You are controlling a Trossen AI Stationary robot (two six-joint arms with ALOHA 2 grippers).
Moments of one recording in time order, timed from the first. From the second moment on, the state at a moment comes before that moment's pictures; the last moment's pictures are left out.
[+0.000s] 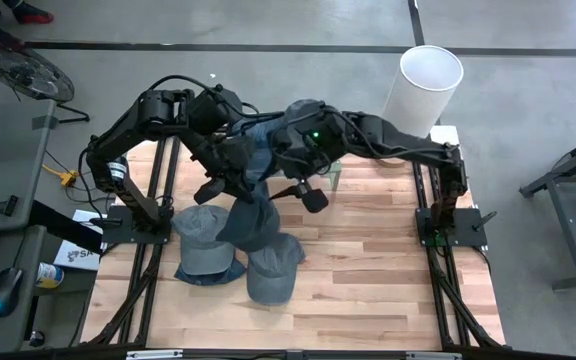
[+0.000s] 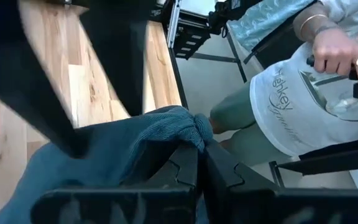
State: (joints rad) left arm 0.12 1.65 2.32 -1.46 0.64 -0.08; right arm -0.09 1.89 2.24 -0.84 -0.46 -0.45
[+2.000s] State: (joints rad) left arm 0.12 1.63 2.33 -1.39 0.21 -0.12; right arm -0.02 1.80 2.24 -1.04 -0.08 -0.22
